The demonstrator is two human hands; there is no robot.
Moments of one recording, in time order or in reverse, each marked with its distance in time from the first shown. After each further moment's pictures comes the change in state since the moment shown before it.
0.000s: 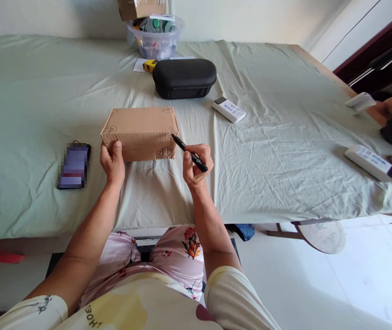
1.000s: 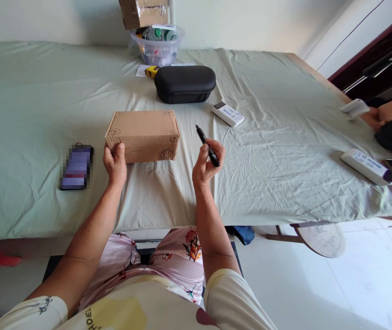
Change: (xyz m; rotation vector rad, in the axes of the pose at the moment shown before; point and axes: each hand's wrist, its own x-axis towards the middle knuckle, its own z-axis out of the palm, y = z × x) left_hand 0.001 -0.006 0.003 -0.041 -0.024 -0.036; right_hand 0.010 0.021 -0.002 -0.145 0.200 0.188
